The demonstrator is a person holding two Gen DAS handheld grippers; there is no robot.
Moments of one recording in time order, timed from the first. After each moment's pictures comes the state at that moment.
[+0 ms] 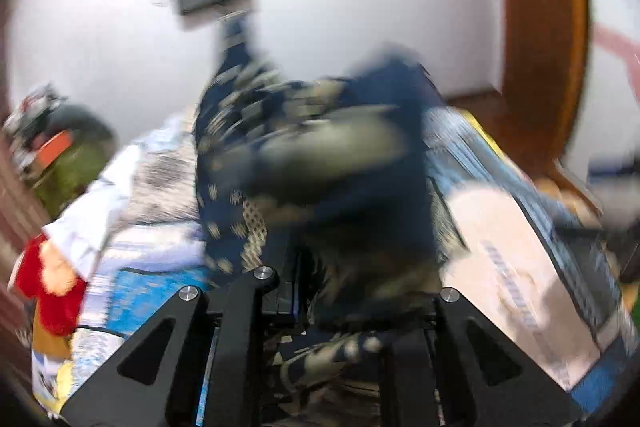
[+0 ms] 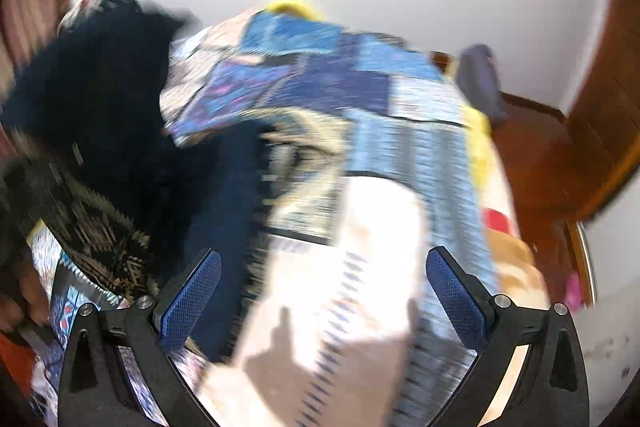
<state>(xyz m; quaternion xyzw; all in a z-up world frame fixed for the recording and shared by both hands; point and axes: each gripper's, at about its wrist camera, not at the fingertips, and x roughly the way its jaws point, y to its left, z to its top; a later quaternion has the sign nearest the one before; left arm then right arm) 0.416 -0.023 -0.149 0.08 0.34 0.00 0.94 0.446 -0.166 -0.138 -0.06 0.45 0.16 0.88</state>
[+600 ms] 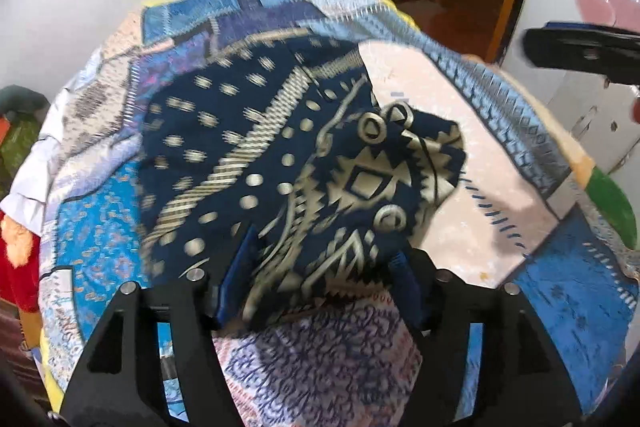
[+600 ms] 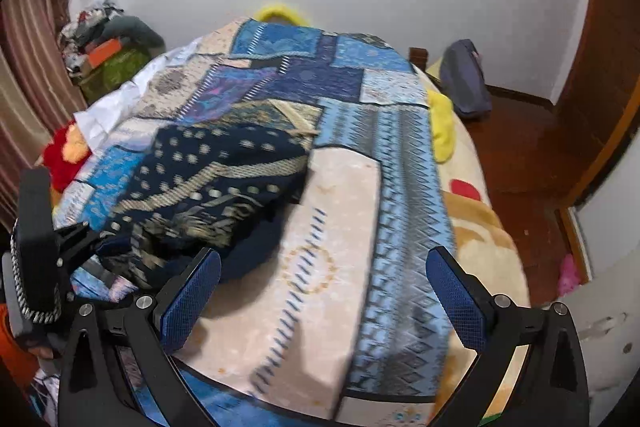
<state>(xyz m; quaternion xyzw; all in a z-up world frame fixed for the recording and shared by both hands) 0.359 -0.040 -0.182 0.09 0.47 -0.10 0.87 0.398 -0.204 -0.124 -0.04 0.44 0.17 0.88</state>
